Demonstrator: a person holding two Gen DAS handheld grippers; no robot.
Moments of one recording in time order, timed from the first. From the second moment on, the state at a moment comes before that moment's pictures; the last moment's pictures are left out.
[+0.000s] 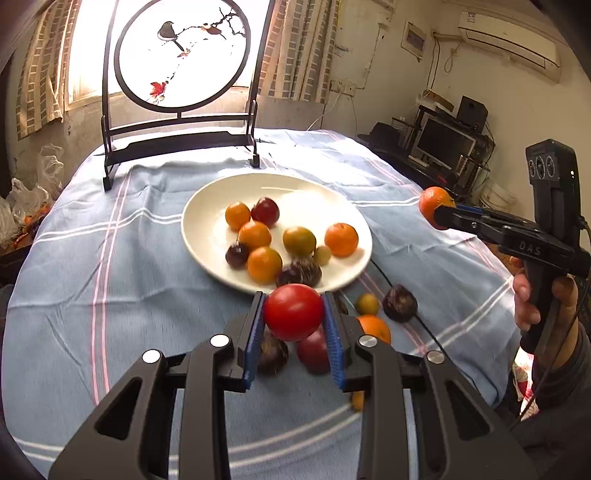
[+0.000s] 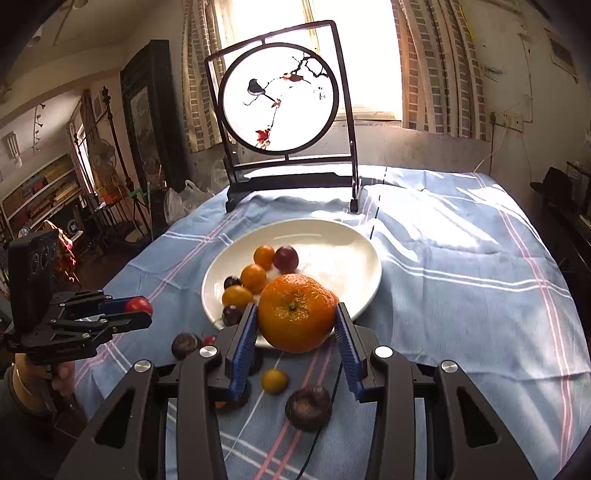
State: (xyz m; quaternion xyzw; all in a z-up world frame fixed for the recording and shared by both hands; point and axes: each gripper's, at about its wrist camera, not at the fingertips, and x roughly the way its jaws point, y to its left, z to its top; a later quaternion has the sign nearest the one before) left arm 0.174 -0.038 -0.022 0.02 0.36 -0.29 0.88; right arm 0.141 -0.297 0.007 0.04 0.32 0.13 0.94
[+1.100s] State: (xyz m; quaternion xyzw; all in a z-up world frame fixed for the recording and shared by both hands) left arm 0.177 -0.020 -0.078 0.10 0.42 -0.28 0.86; right arm 0.123 -0.304 -0.045 0.07 0.34 0.12 0.93
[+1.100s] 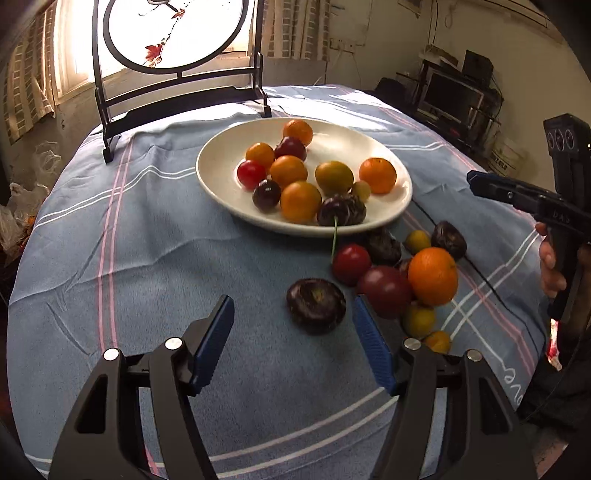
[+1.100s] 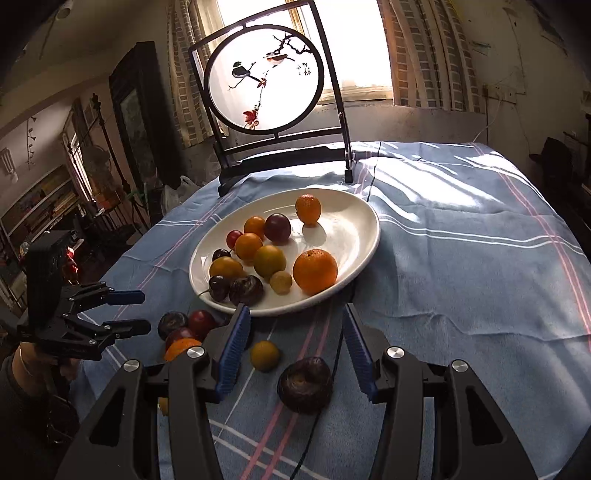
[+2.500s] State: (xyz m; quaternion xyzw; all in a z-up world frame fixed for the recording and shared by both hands) left arm 0.134 -0.021 -0.054 0.06 0.39 -0.29 0.87; right arm 0.120 -0.287 -0.072 0.01 0.41 0.10 0.90
